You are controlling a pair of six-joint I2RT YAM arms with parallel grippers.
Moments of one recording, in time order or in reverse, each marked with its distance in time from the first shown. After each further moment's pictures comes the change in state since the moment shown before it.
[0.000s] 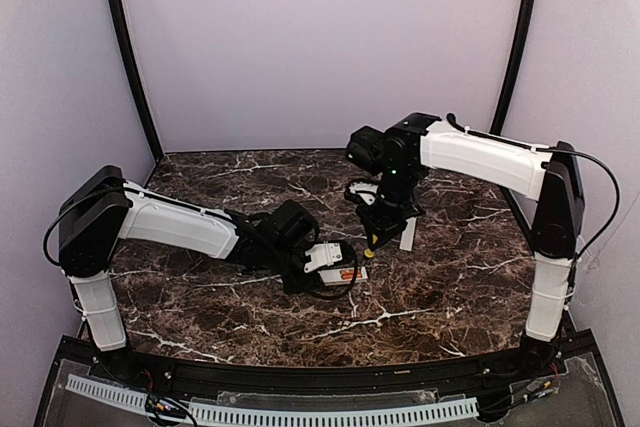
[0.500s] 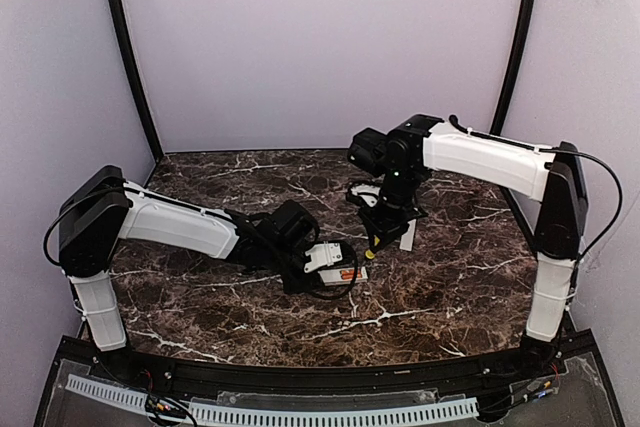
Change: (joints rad) left arm 0.000 0.001 0.001 -0.003 -0.003 0.001; right arm 0.002 -0.006 -0.011 -0.007 -0.003 -0.002
